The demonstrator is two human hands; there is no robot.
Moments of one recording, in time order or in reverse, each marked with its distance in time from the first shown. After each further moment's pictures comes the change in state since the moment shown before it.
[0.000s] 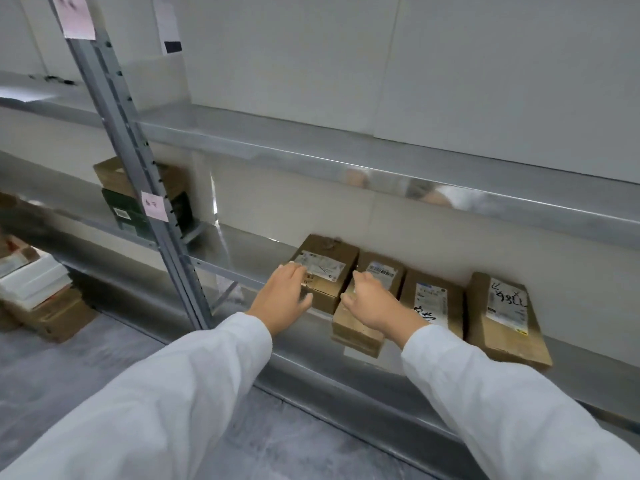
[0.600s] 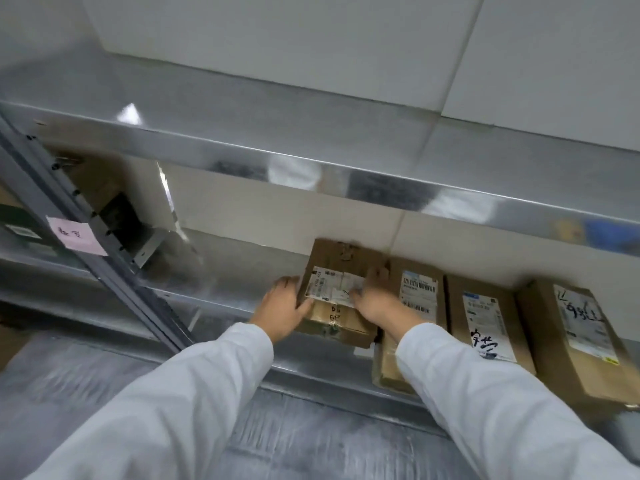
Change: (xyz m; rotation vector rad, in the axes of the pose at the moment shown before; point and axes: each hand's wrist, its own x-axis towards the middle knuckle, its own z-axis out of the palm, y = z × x) left_hand 0.122 -0.145 0.079 -0.299 -0.389 -0.119; right_hand 0.179 -0.014 0.060 0.088 -0.079 0.509
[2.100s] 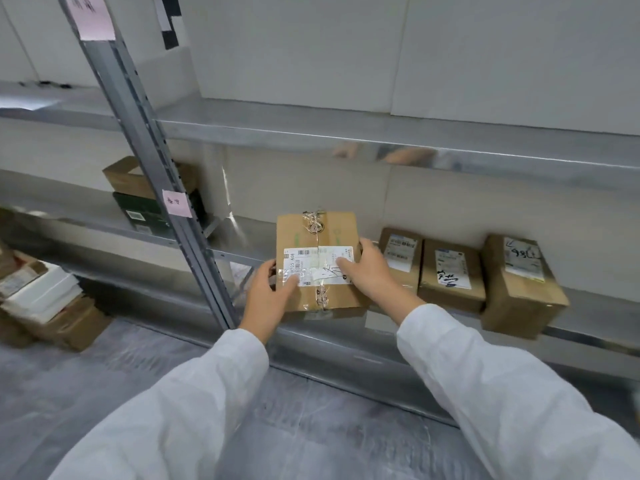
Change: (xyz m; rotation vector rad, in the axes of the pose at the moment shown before) left_hand -0.254 0.094 -0.019 -0.687 0.464 -0.191; right_hand -0.222 0.021 -0.019 0.545 0.192 -0.316
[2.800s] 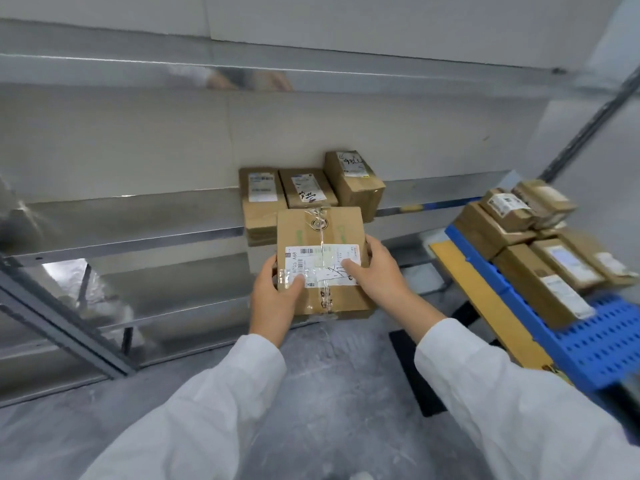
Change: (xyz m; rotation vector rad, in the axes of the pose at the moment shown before) left_hand -0.134 -0.015 0.077 -0.142 -0.528 0.028; right_hand -0.234 0.068 -0.064 -0.013 0.469 0.363
